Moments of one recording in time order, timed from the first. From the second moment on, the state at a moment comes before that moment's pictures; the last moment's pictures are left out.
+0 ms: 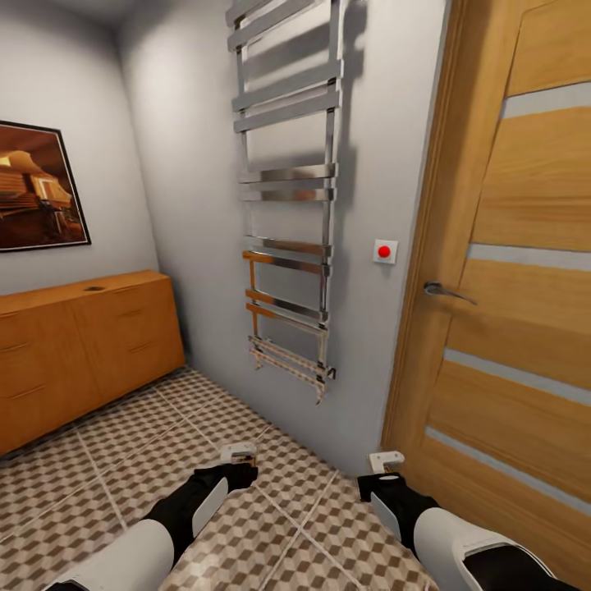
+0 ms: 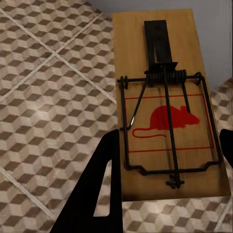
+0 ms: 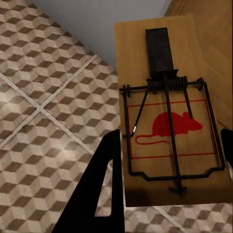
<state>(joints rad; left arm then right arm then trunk) -0.66 -0.06 -0.36 -0.42 0.46 0.30 0.15 -0.76 0.09 0.15 -0.09 -0.05 0.15 -0.21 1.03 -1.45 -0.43</state>
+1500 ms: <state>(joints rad) -0.66 -0.06 -0.36 -0.42 0.46 0.30 0.15 -0.76 0.08 0.16 -0.09 -0.12 0.15 -0.18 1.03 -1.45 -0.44</state>
